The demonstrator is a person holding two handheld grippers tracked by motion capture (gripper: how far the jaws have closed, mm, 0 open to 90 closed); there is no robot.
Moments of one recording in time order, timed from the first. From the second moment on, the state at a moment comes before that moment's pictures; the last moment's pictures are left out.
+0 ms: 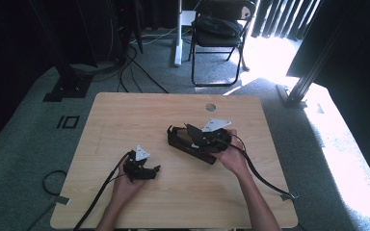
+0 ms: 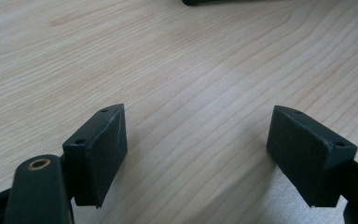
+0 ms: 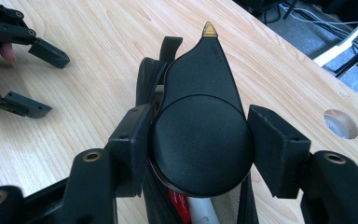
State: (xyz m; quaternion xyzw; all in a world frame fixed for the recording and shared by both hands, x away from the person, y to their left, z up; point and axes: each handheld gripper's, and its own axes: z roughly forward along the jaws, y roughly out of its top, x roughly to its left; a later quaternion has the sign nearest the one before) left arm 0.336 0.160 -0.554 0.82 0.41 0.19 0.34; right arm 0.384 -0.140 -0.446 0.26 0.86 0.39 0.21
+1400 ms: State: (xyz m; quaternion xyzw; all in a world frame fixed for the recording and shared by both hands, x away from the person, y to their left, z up) left arm 0.336 0.161 -0.554 0.82 0.41 0.19 0.34; right arm 0.401 -0.134 -0.464 0.27 0.88 0.35 0.18
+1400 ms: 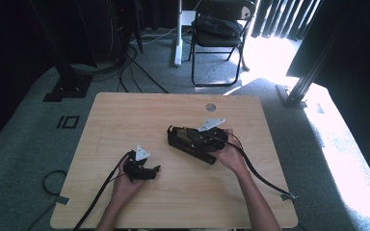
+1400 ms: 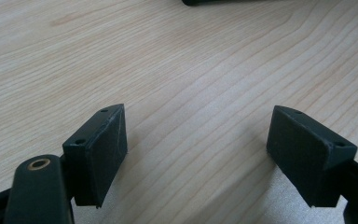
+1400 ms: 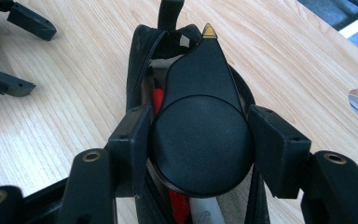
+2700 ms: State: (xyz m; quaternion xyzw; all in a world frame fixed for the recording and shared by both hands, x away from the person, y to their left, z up) left arm 0.336 0.161 -0.554 0.82 0.41 0.19 0.34; right arm 0.414 -0.129 -0.481 0.28 0.89 0.32 0.14
